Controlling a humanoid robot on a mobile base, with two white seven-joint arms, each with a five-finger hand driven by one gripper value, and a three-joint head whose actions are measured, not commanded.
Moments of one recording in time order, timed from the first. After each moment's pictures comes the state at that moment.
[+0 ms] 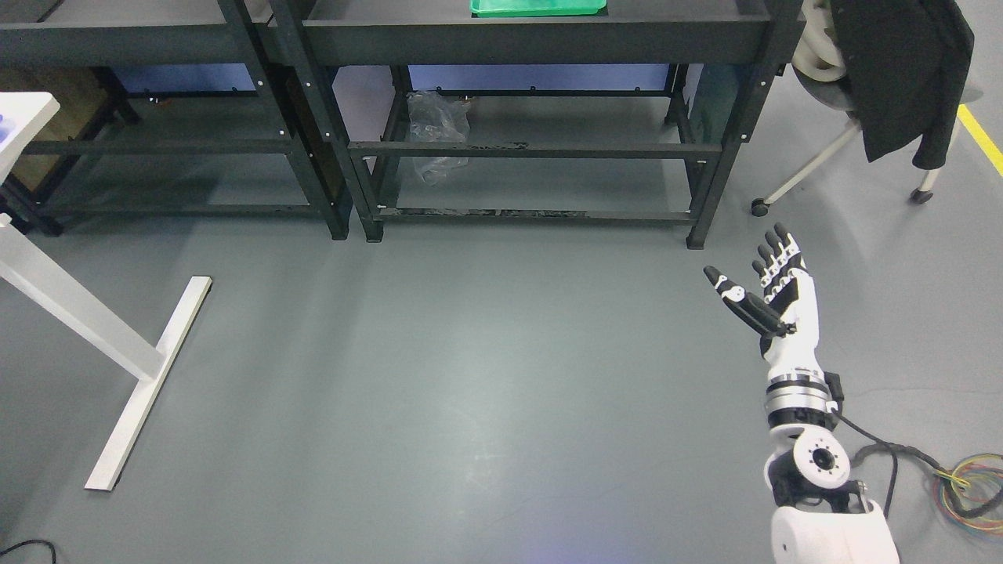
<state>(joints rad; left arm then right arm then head) 0.00 0.00 -0.13 0.00 0.13 -0.12 -0.17 -0.03 0.00 0.02 -1.46 -0.16 -0.12 -0.14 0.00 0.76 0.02</state>
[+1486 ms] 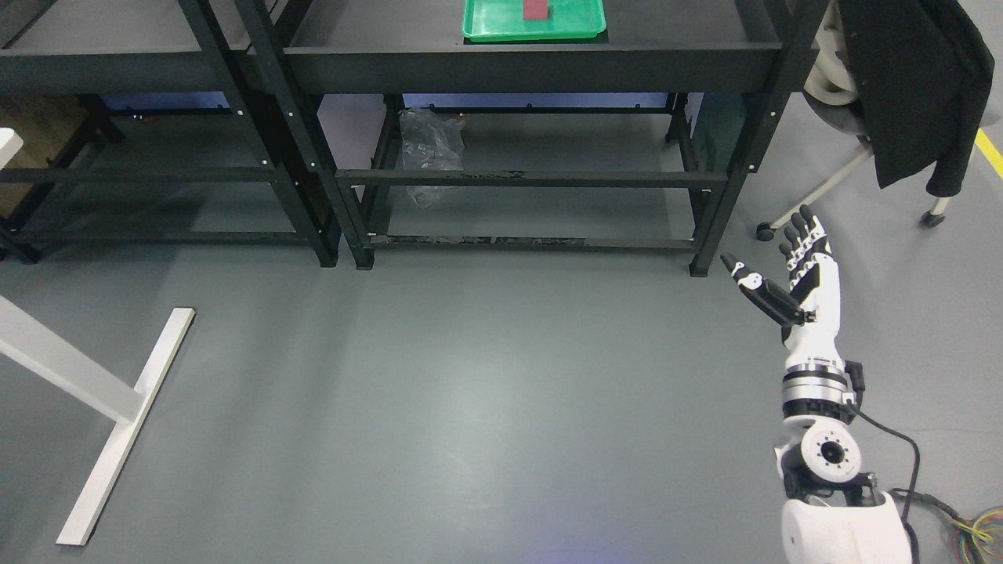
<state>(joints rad) 0.00 0.00 -0.13 0.00 0.13 -0.12 -0.17 -0.06 -0.02 0.01 -1.50 0.00 -0.12 -0.19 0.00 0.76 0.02</state>
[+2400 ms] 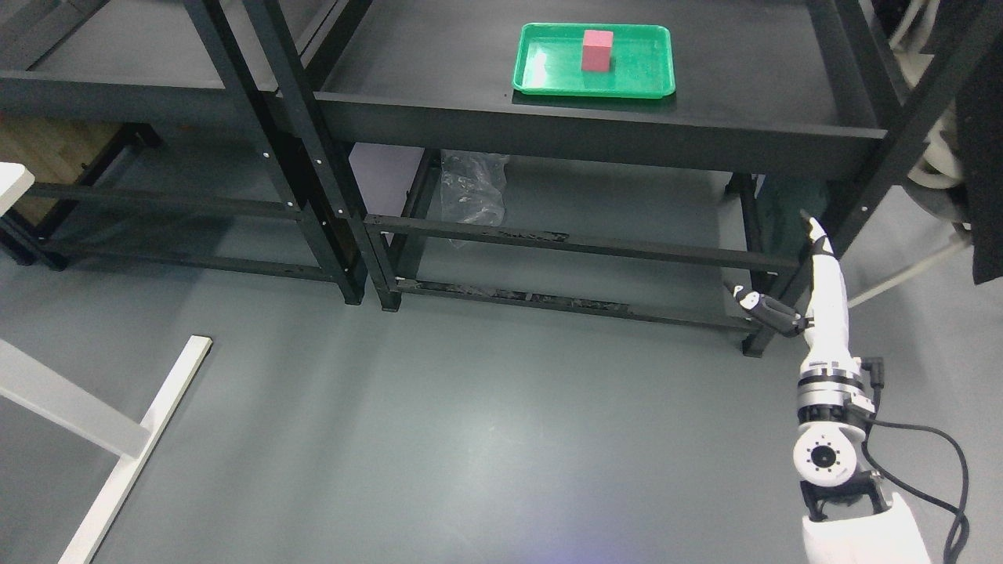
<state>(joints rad) 0.00 0.00 -0.13 0.00 0.13 -0.12 -0.17 -0.01 -0.09 0.07 -1.59 0.45 0.08 -0.30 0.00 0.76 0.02</state>
